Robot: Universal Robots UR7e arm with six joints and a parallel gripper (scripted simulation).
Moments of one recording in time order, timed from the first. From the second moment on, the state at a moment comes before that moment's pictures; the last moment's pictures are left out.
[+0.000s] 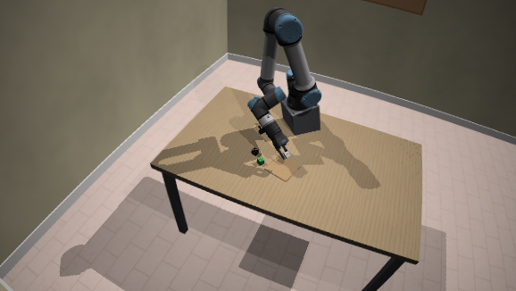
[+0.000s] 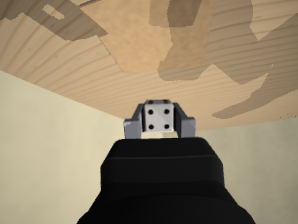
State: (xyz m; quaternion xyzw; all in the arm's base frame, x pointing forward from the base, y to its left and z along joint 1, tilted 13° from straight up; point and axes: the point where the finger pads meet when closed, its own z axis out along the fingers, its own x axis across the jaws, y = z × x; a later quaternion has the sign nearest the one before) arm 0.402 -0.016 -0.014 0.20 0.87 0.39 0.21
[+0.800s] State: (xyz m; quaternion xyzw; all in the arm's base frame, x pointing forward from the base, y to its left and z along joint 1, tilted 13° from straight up) arm 0.402 -0.018 -0.020 0.19 0.86 0.43 0.22
